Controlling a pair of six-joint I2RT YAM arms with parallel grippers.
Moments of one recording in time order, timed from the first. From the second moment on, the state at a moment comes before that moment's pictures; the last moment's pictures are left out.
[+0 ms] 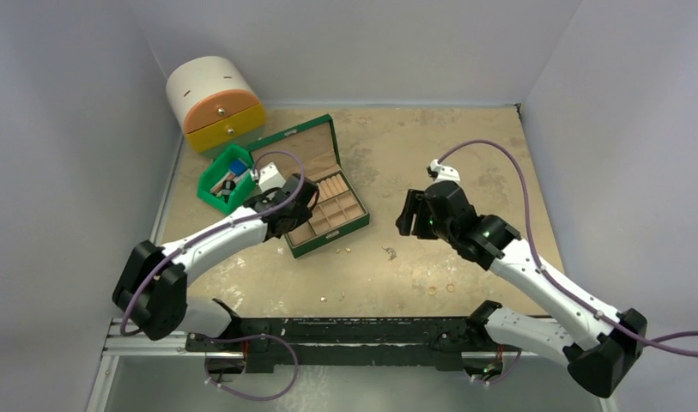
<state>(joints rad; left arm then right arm) -0.65 1.42 0.92 -0.52 -0.51 -1.14 0.69 0.96 0.89 -0.68 0.24 0.66</state>
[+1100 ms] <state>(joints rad) -0.64 0.86 1.05 -0.78 -0.42 -0.67 0.68 1.86 1.39 -0.47 0.06 0.40</state>
